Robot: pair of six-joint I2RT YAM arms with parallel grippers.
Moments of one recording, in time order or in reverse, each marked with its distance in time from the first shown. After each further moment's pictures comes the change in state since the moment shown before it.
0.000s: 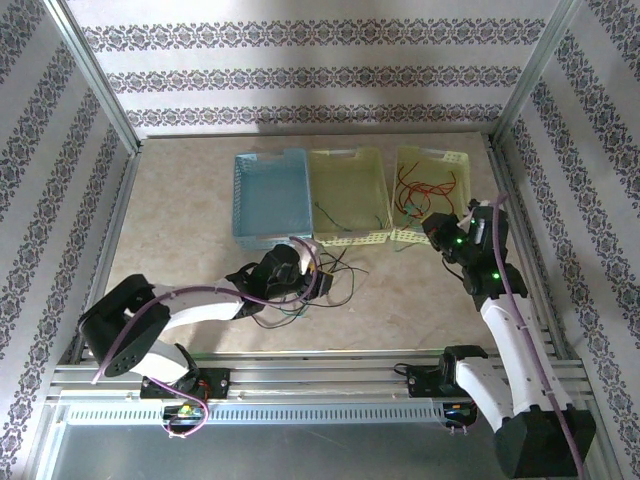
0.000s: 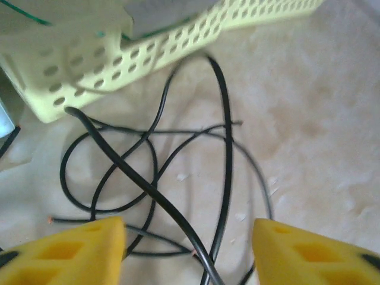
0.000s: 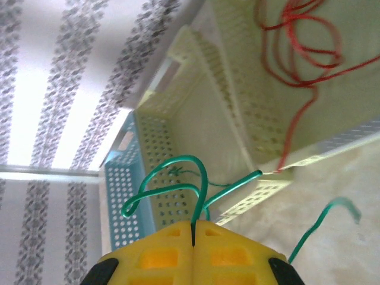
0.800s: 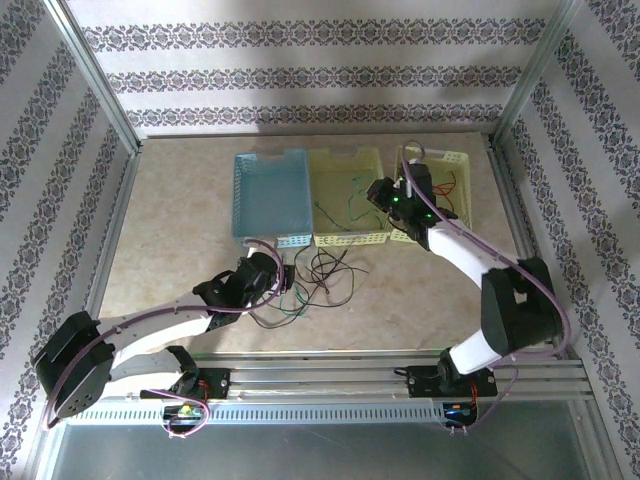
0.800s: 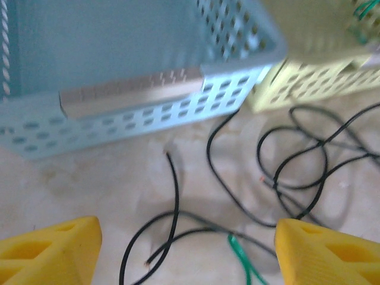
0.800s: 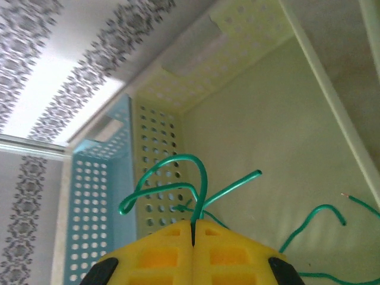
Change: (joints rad) left arm 0.020 -0.288 -0.082 -0.379 -0.439 -0.148; right arm 0.271 0.711 0.282 0.370 0.177 -0.079
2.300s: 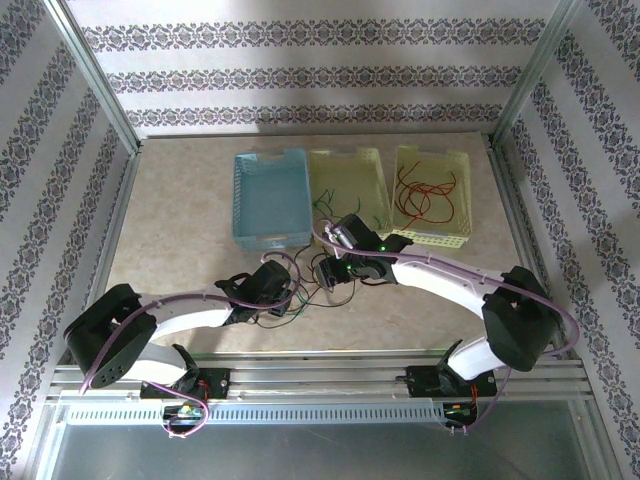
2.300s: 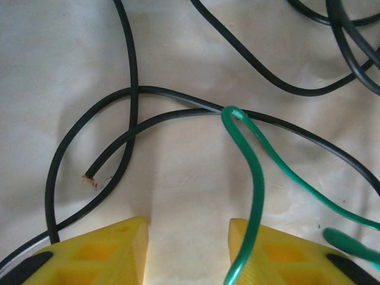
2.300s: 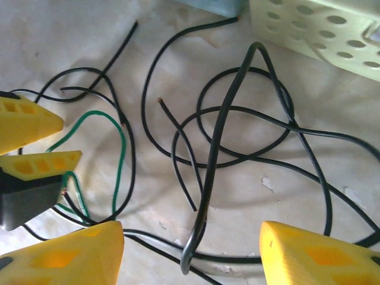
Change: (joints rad) left arm 0.000 0.222 0.001 -0.056 0.214 0.030; right arm 0.471 -0.085 -0.017 -0.565 0.066 -0.518
